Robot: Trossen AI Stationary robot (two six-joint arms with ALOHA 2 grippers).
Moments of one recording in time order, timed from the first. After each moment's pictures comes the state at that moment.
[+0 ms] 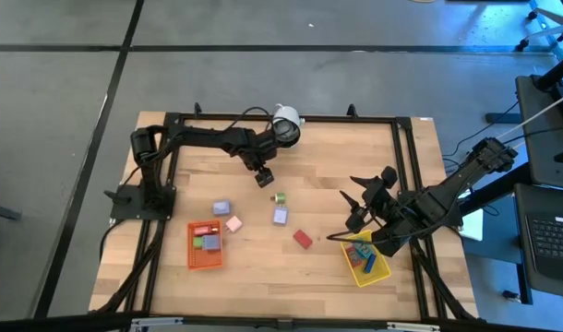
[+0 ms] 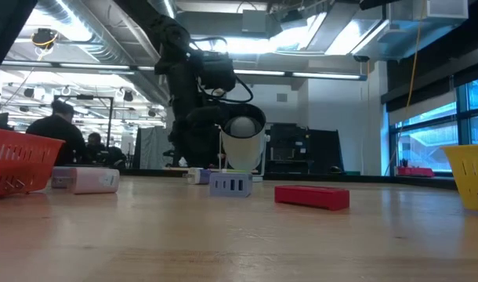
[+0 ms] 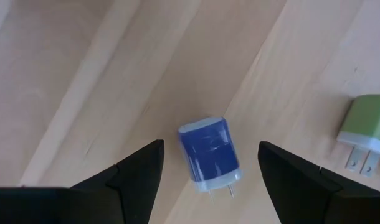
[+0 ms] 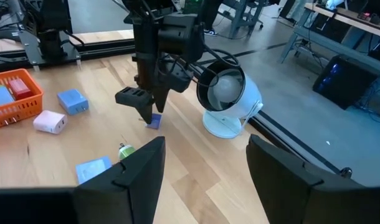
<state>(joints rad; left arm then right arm) 0.39 1.85 1.20 -0.61 0.07 -0.17 0.67 1.26 1.14 -0.99 1.16 0.89</state>
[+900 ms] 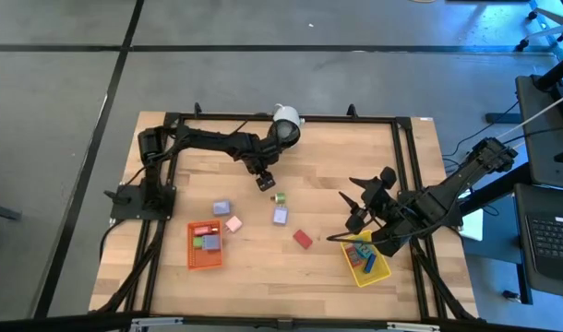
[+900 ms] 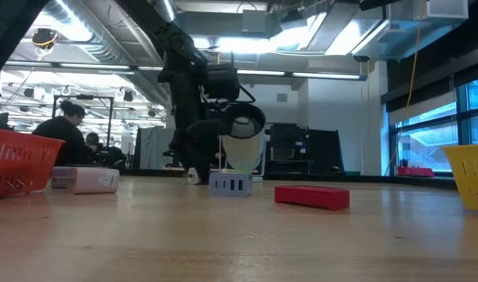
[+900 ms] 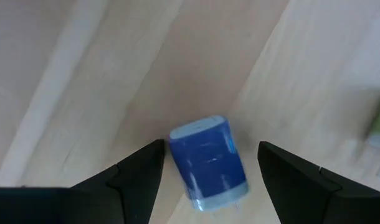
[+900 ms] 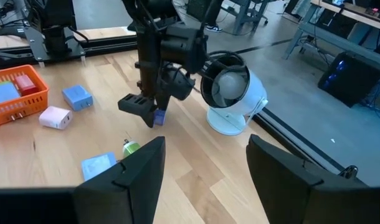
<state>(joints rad) 0.36 1.92 1.20 -0.60 0.04 -0.17 0.67 1.26 1.14 -0.98 1.14 0.89</state>
